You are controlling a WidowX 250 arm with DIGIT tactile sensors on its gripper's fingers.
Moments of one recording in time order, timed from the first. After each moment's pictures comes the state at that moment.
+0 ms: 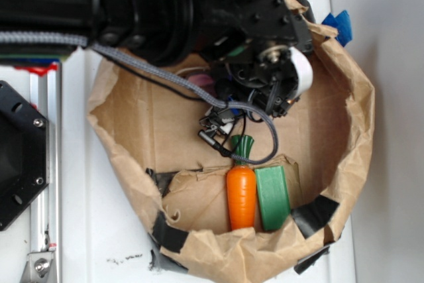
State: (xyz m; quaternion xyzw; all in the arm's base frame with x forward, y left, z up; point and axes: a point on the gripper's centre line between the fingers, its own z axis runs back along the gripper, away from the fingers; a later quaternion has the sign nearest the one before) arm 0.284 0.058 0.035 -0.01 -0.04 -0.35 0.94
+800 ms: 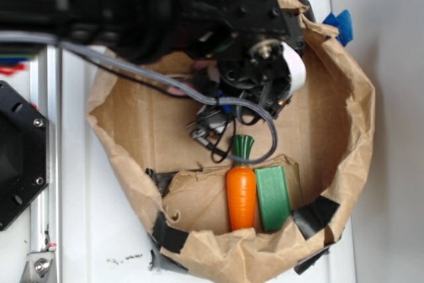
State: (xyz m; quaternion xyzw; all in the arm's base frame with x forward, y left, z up) arm 0.272 0.046 0.063 -0.04 -0.04 -0.33 0.94
